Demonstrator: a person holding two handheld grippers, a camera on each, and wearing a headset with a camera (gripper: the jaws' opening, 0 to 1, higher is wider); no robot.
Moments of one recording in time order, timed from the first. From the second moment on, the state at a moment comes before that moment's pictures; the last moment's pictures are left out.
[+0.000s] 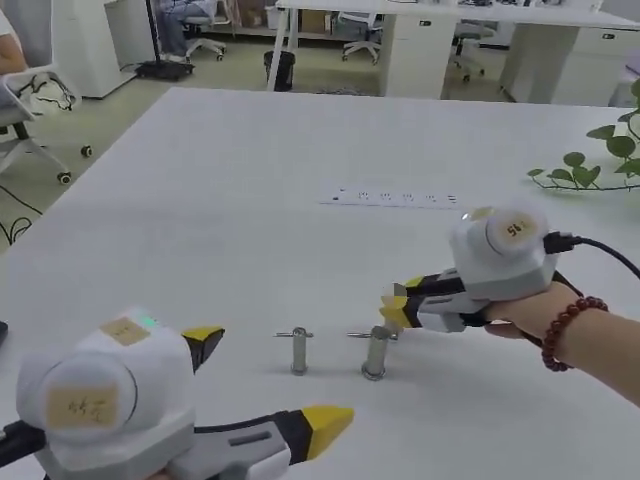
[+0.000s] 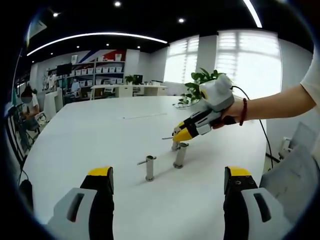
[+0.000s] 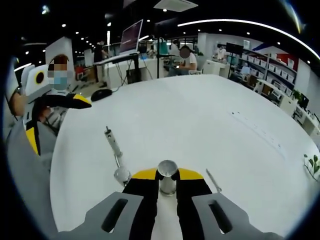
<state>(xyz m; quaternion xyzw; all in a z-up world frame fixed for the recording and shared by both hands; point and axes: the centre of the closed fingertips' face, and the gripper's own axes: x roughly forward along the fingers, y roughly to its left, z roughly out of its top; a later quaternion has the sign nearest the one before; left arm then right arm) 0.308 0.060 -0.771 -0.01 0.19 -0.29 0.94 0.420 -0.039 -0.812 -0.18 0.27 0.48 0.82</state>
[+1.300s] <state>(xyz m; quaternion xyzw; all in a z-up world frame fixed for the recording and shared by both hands) 0.302 0.062 -0.763 0.00 0.19 -0.28 0.94 0.340 -0.045 -0.827 -0.16 0.27 0.51 0.80</state>
